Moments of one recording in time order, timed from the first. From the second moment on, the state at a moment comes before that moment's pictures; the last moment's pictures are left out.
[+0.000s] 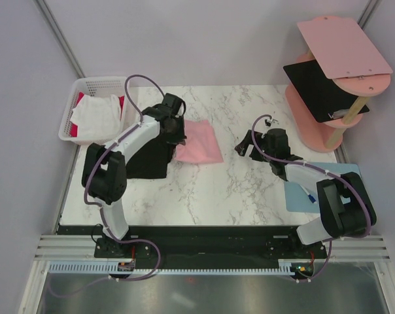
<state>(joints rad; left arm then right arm) -0.46 1.88 1.52 -0.70 0.03 -0.48 0.27 1.48 0.68 0.24 -0.15 0.54</state>
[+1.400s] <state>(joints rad) 0.10 1.79 1.56 -1.11 0.21 -0.13 0.27 1.62 0.63 0.40 -0.26 0.63</state>
